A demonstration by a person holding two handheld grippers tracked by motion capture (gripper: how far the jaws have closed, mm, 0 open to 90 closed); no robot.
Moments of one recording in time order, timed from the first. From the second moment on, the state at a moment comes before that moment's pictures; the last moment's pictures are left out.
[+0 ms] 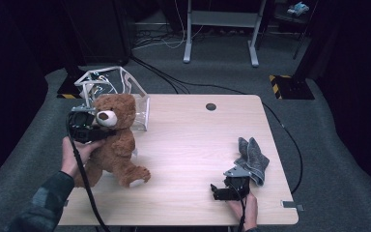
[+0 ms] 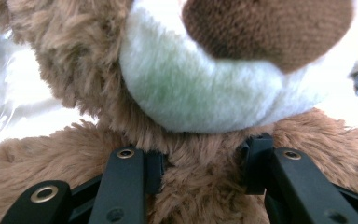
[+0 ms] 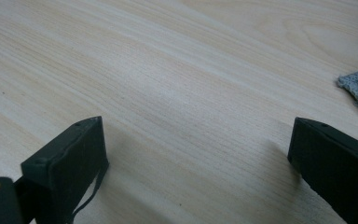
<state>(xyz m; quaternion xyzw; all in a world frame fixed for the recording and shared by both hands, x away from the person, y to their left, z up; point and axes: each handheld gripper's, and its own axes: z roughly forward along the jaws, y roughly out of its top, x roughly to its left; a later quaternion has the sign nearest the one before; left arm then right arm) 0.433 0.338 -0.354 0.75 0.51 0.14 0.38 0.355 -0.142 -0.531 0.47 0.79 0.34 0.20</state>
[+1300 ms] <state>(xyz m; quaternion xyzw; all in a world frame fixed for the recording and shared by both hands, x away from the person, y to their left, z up) 0.481 0.372 -0.444 0.79 0.56 0.04 0.25 0.356 -0.142 -0.530 0.46 0.79 0.34 0.20</state>
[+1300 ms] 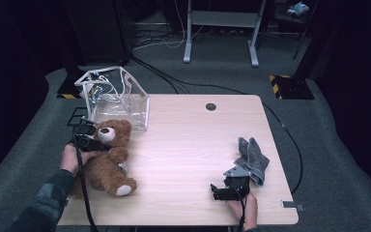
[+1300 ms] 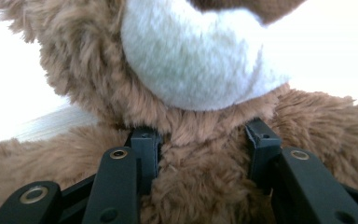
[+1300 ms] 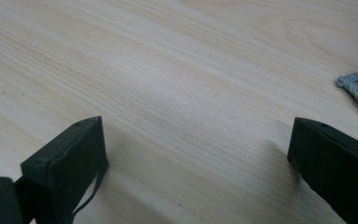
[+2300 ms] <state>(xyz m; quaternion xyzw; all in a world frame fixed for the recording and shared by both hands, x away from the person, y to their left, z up) 0.446 0.382 -0.429 0.78 0.57 0.04 0.27 0.357 -0.142 -0.530 0.46 0.80 0.33 0.19</state>
